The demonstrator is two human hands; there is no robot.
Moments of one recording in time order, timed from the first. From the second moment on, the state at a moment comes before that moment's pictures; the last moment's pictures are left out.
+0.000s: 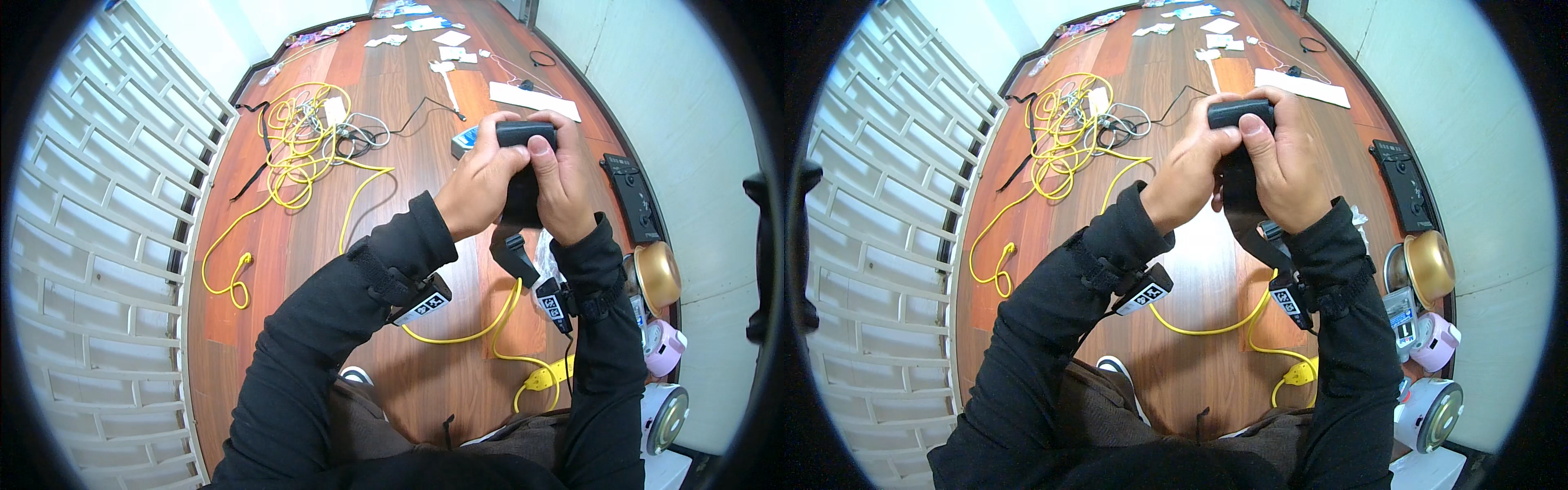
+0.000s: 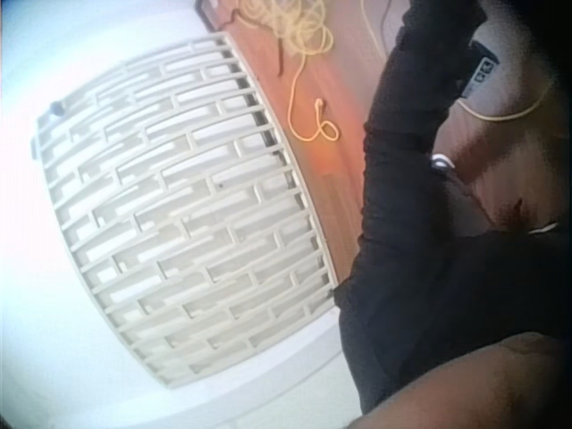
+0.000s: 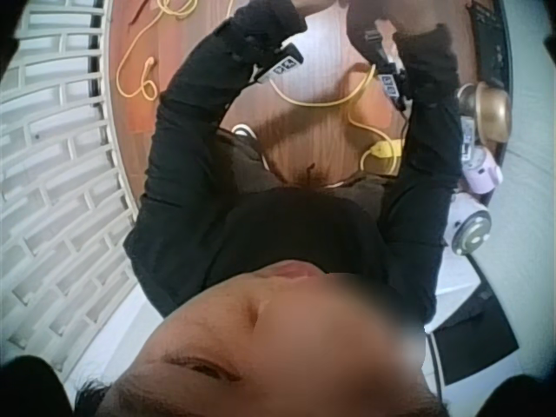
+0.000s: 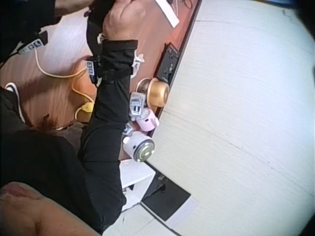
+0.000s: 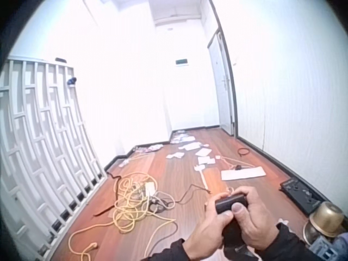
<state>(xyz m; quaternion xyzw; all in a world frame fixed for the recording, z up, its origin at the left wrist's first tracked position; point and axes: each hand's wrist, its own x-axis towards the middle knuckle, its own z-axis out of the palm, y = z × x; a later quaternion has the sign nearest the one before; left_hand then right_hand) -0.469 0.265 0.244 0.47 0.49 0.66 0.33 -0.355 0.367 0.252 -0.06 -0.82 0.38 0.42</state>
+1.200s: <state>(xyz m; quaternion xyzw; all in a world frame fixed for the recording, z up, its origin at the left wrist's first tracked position) -0.477 0.278 0.232 0.54 0.49 0.66 0.18 -0.365 0.363 0.245 -0.09 -0.78 0.47 0.41</state>
